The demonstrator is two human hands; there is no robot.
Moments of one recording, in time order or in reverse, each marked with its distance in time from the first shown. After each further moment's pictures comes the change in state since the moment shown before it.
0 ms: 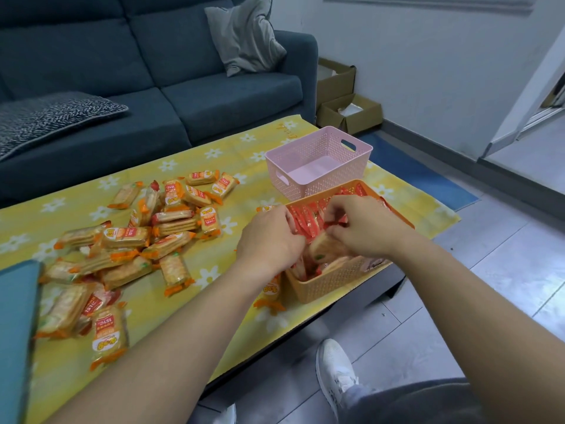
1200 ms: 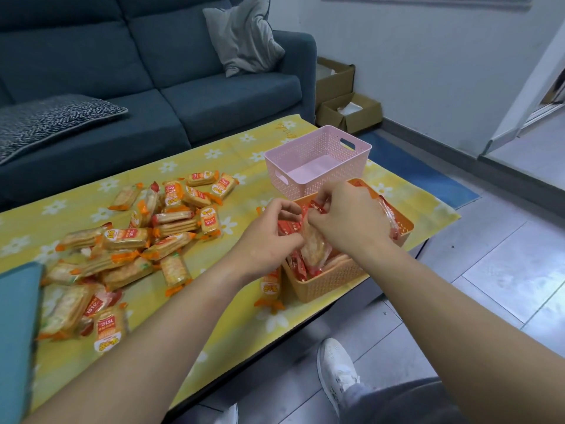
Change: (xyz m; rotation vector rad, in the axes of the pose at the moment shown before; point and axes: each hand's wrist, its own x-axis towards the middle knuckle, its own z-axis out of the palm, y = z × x) left_hand -0.009 -0.017 -0.011 -0.607 -0.243 0.127; right_hand 0.004 -0.033 0.016 0.084 0.377 0.131
